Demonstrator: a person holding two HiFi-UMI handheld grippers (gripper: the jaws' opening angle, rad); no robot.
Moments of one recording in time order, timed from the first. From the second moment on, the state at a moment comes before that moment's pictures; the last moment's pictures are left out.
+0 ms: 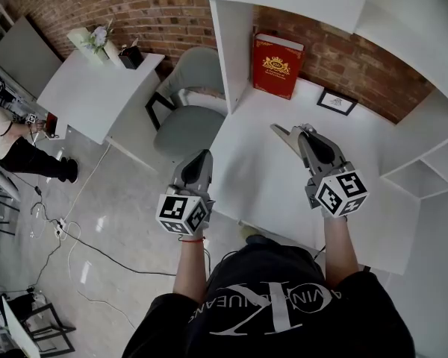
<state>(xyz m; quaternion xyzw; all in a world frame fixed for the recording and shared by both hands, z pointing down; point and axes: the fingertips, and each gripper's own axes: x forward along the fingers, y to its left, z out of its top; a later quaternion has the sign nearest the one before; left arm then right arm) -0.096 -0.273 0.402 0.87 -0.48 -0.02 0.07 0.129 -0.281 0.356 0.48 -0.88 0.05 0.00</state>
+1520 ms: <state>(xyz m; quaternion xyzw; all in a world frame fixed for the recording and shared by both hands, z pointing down) -0.105 -0.276 0.519 0.85 -0.50 0.05 0.17 0.084 -0.323 0.520 0.42 -0.88 0.22 0.07</state>
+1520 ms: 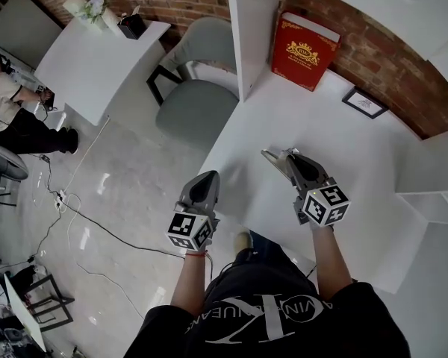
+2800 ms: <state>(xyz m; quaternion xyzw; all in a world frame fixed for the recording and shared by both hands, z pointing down) -0.108 -0.263 0.516 0.85 -0.50 0.05 0.16 0.056 -0.288 0.603 0.39 -0.83 0.36 0.14</state>
